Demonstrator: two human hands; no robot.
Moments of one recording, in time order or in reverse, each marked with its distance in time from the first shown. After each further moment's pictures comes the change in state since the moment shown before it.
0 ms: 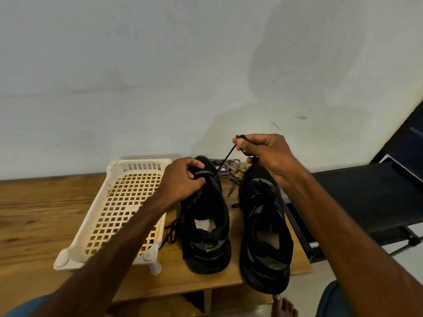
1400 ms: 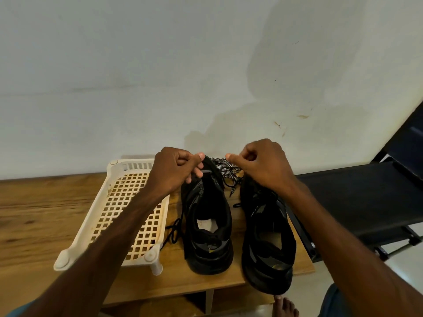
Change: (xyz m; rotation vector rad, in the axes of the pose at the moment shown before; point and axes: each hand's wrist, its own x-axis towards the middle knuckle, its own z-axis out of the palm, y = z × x) left_hand 0.000 0.011 -0.026 -0.255 0.006 0.138; right_hand -0.016 0.006 0.011 -0.800 0.068 -0.221
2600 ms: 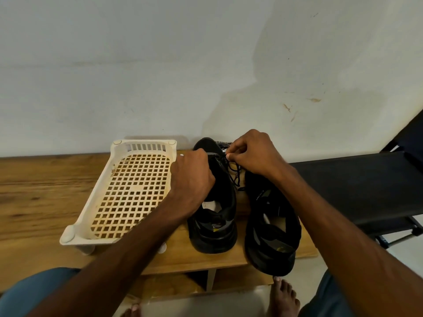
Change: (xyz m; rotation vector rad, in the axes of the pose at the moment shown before) left_hand -0.034 0.012 0.051 0.919 0.112 -0.109; right_hand 0.011 -0.002 0.034 -0.027 -0.182 0.002
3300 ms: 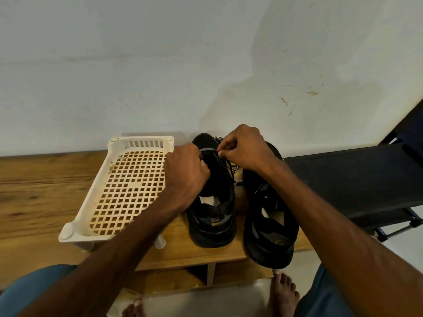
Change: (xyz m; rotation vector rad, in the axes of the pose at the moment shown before) left_hand 0.001 -0.008 -0.003 -0.153 0.029 -0.044; right_hand 0.000 -0.012 0.008 -0.024 -0.023 -0.032
